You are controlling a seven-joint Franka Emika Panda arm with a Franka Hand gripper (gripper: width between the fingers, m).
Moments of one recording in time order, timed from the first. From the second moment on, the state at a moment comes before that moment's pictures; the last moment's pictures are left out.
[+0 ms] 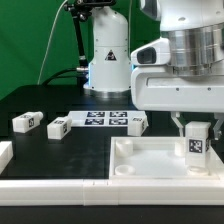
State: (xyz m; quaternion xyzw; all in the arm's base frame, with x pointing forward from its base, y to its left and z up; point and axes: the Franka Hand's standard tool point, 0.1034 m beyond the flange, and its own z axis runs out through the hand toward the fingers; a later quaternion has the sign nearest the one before) arm 0.617 0.126 0.076 -0.94 0.32 0.02 0.07
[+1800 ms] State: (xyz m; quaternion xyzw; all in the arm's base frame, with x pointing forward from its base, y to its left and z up) arm 0.627 0.128 0.069 -0.98 -0.18 0.00 0.06
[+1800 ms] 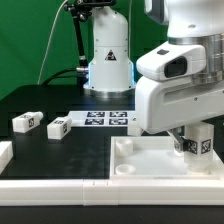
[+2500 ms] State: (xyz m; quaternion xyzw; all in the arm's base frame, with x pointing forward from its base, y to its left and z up) arm 0.628 0.123 0.068 -0.98 -0.19 0.00 0.06
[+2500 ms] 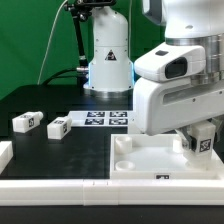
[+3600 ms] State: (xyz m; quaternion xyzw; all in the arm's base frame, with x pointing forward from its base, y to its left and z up) arm 0.617 0.120 0.063 -0.91 0.40 -0.02 0.09
